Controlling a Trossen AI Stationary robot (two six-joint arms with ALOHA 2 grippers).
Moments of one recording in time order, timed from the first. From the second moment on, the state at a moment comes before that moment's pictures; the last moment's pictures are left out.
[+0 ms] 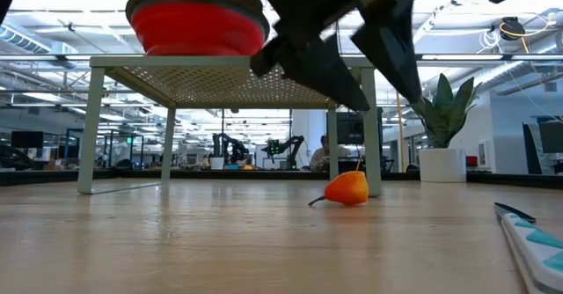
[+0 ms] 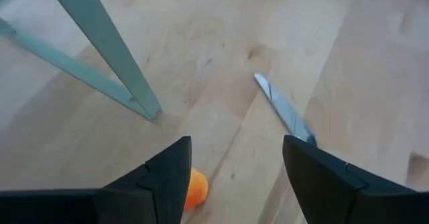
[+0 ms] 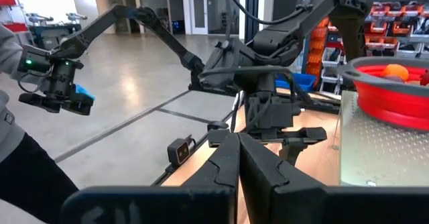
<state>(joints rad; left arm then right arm) -0.43 2.23 1.77 -0.50 -0.58 -0.76 0.52 0.27 0.43 -0.17 0.00 0.04</state>
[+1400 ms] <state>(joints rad) -0.43 2.33 1.71 -0.52 -0.61 -0.78 0.52 0.27 0.43 -0.20 0.00 0.04</state>
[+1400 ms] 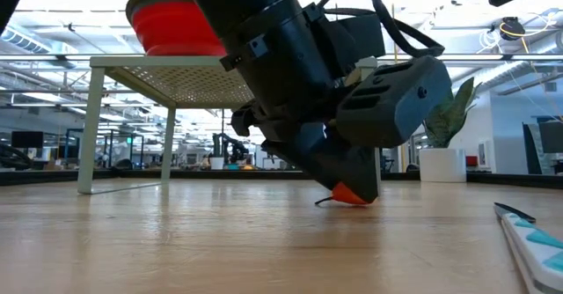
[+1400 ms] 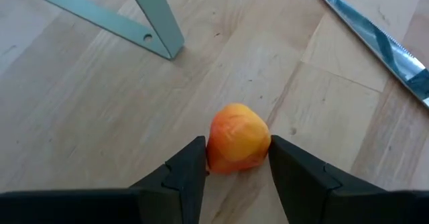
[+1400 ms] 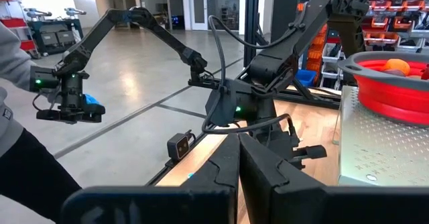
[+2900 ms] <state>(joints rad) -0.48 2.23 1.72 -0.46 -0.63 -0.98 0.52 0.27 0.43 -0.20 0.00 0.07</state>
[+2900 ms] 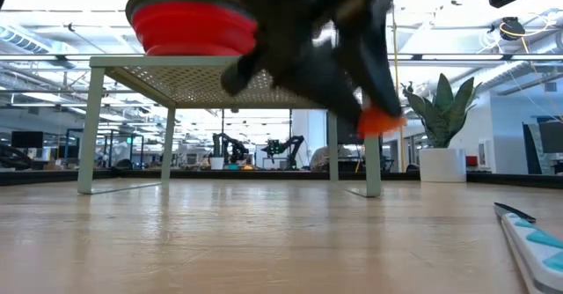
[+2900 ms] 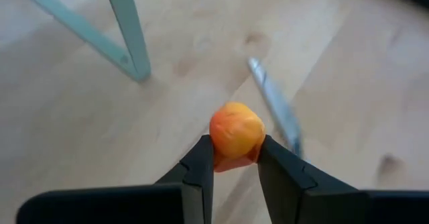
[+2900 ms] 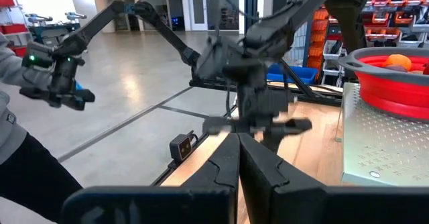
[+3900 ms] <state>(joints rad) -0.63 1.83 1.72 -0.42 -1.06 -0.52 0.52 0.27 0.43 -0.20 0.00 0.06</state>
